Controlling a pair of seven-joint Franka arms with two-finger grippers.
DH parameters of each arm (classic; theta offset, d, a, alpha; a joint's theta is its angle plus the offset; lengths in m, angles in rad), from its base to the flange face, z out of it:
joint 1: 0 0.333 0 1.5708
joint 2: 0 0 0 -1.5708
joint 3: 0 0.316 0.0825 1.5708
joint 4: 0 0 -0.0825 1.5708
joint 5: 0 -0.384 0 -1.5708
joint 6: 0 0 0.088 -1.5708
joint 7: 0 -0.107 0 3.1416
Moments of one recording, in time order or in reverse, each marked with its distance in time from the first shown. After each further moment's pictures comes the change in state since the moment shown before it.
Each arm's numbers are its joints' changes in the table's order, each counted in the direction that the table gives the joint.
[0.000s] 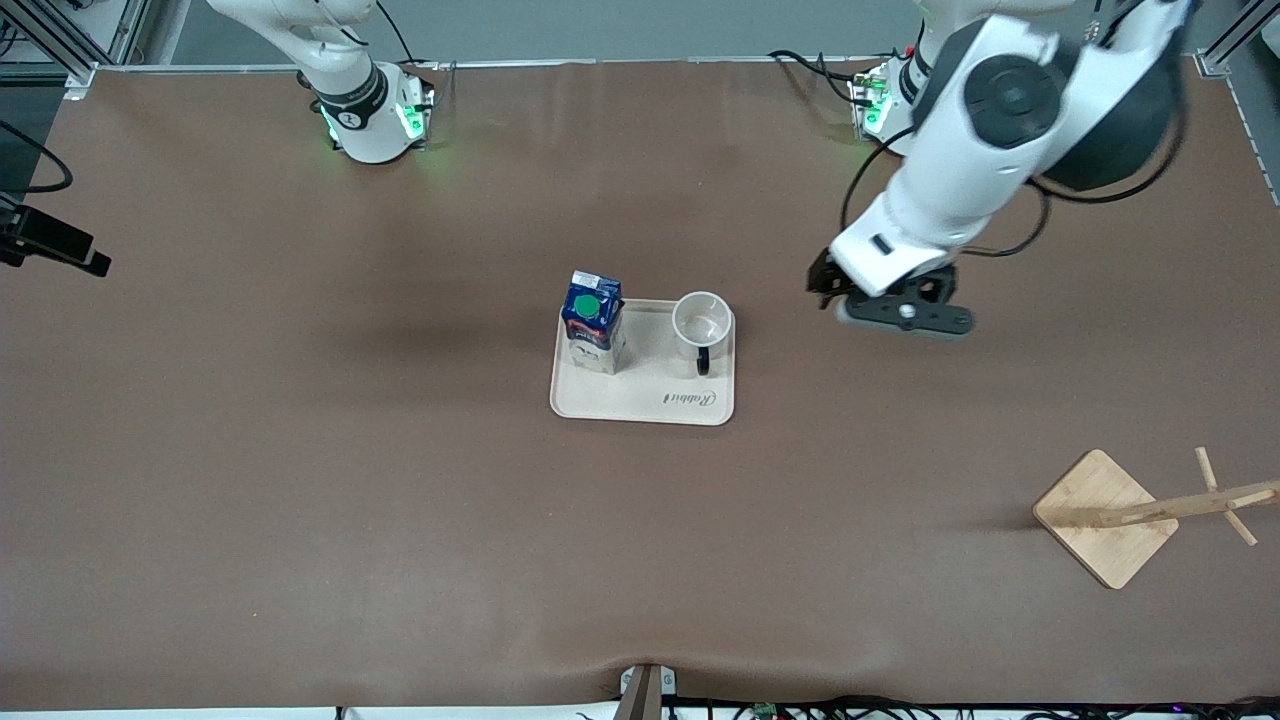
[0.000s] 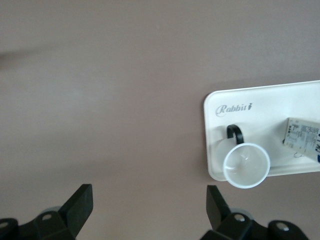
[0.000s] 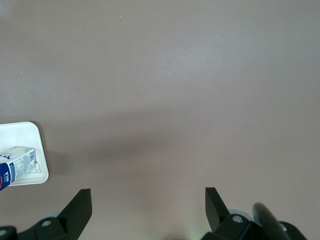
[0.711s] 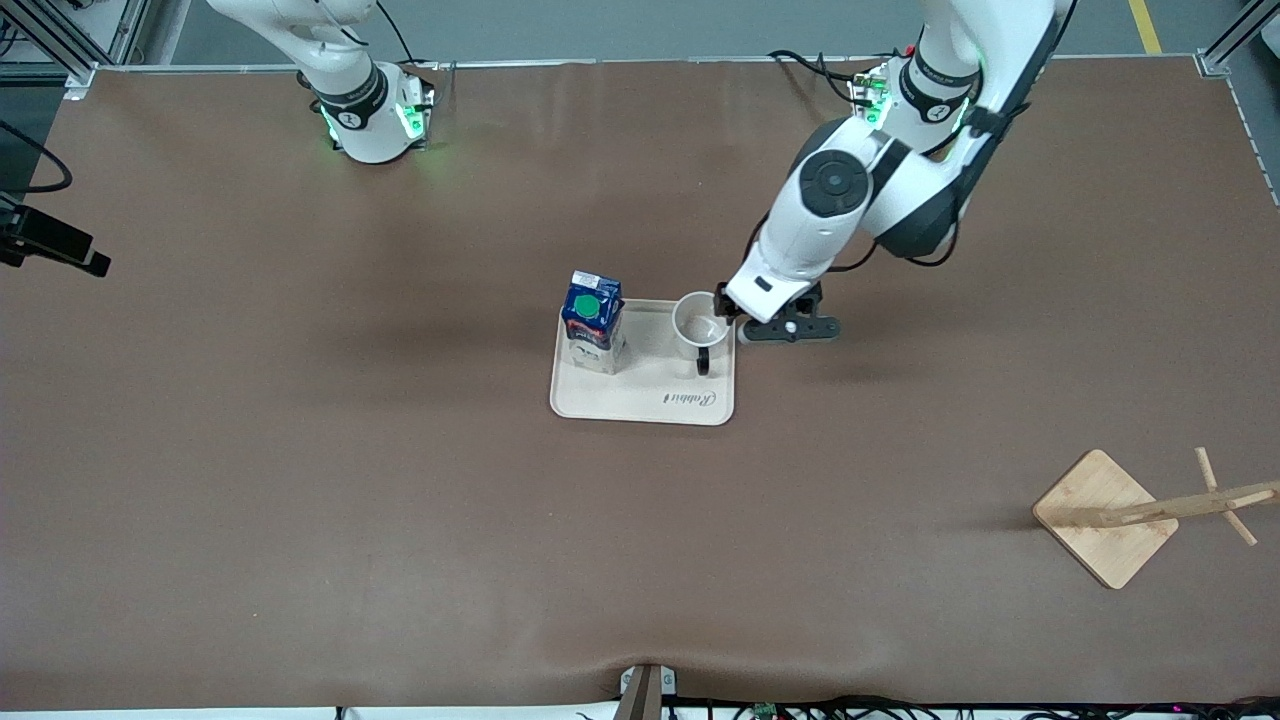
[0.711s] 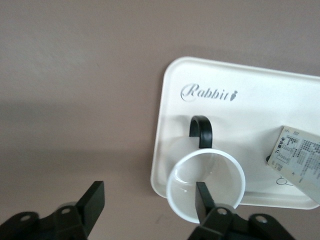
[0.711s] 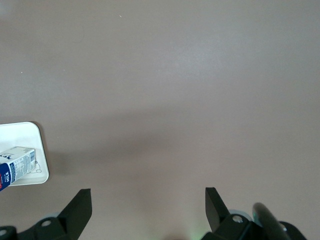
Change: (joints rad) left arm -0.145 -0.176 -0.017 -0.217 -0.029 0.371 0.410; right arm 0.000 0.000 0.000 0.000 -0.002 0.001 0.000
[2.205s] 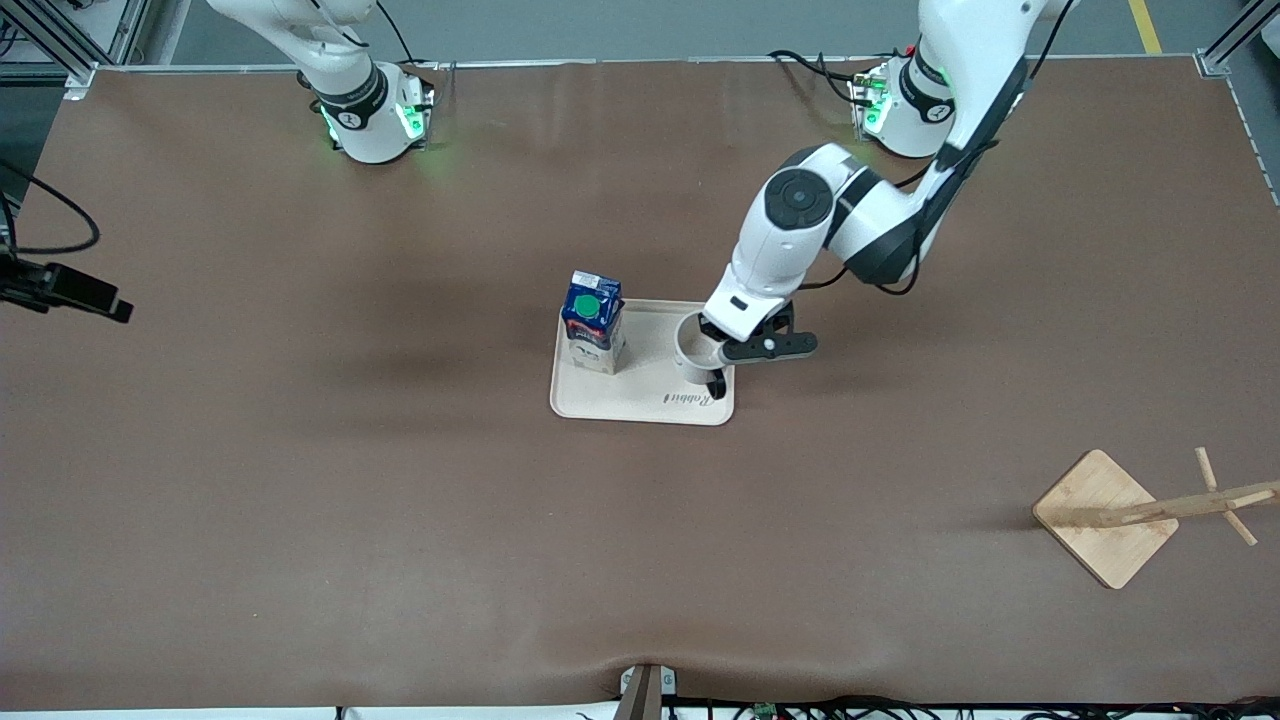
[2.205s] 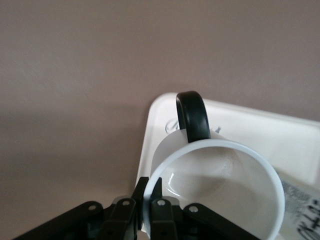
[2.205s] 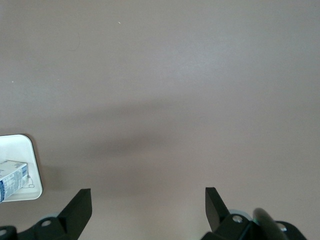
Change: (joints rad) left arm 0.004 -0.025 0.005 0.079 -0.115 0.048 0.103; right arm 0.005 -0.101 0.009 -0.003 0.005 0.094 0.002
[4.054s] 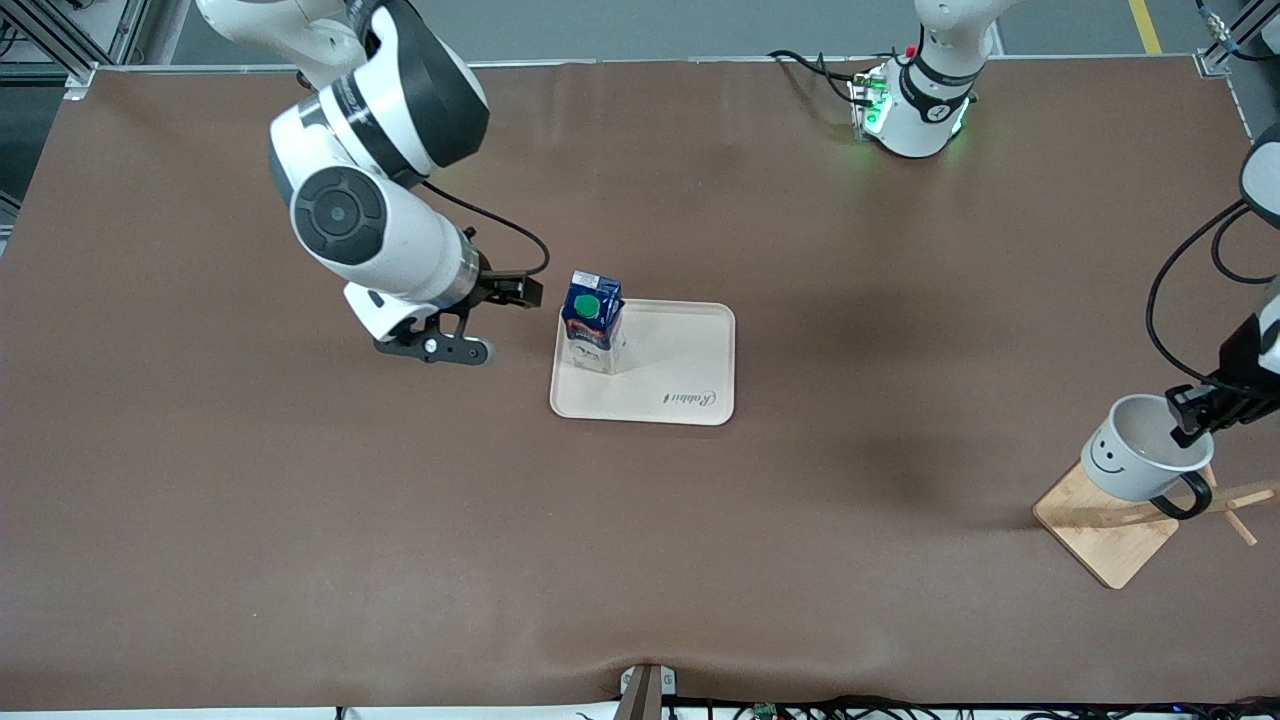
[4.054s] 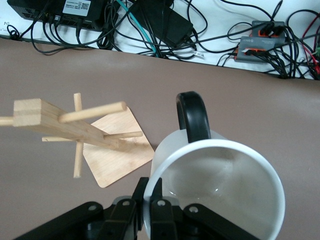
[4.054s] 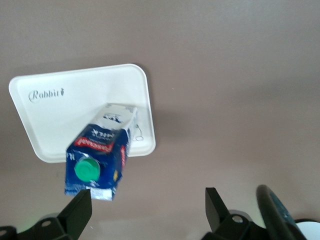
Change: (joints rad) left arm 0.719 0.113 0.015 0.248 0.072 -0.118 -0.768; right arm 0.599 -0.205 0.014 -0.026 -0.165 0.117 -0.621
